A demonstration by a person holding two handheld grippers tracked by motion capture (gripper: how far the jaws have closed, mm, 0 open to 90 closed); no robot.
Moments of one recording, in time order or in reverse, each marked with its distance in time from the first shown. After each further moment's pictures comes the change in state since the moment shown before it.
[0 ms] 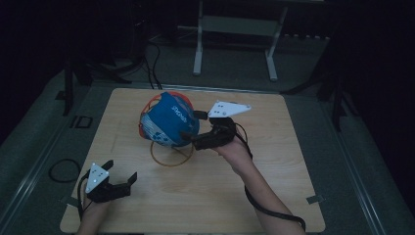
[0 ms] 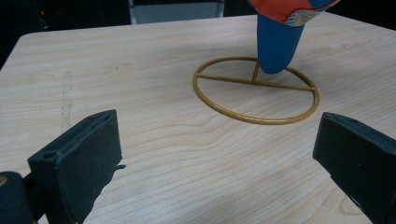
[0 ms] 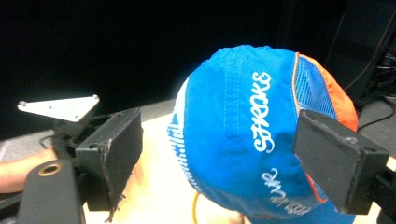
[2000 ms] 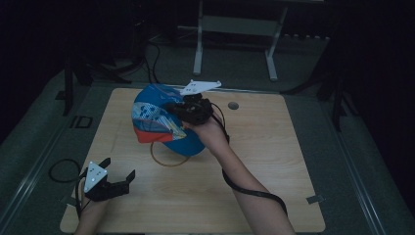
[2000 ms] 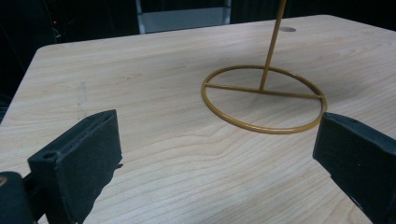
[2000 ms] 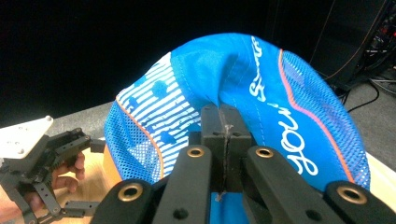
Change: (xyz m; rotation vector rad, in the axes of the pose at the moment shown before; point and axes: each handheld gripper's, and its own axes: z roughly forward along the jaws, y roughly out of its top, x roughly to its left) left arm 0.000 0.007 -0.003 -0.015 0.032 0.024; right arm -0.008 0.044 0.060 0.099 -0.062 0.012
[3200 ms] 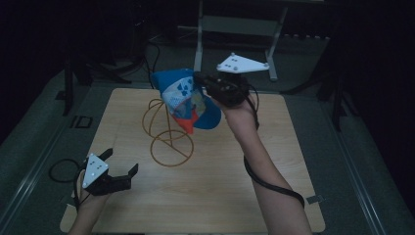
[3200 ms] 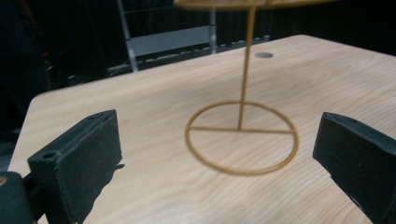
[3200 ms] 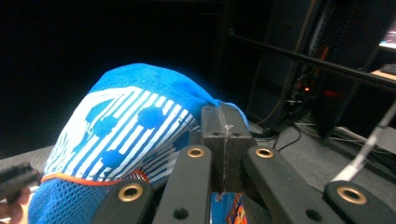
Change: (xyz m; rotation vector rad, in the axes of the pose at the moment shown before) left arm -0.012 0.036 -0.011 -0.063 -0.008 0.067; right arm -0.011 0.050 -0.089 -0.183 -0.200 -0.070
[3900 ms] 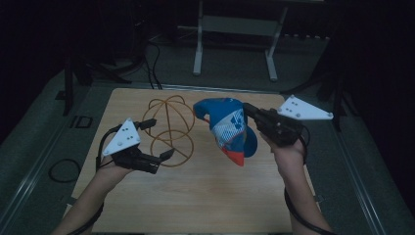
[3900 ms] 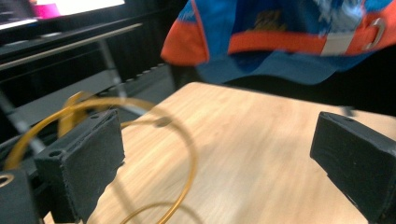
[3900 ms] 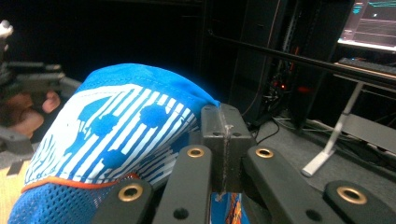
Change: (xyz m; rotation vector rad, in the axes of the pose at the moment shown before) left arm -0.047 0.140 0.022 -0.084 -0.420 0.219; right arm -0.015 -0.070 -0.117 -0.048 -0.075 0.014
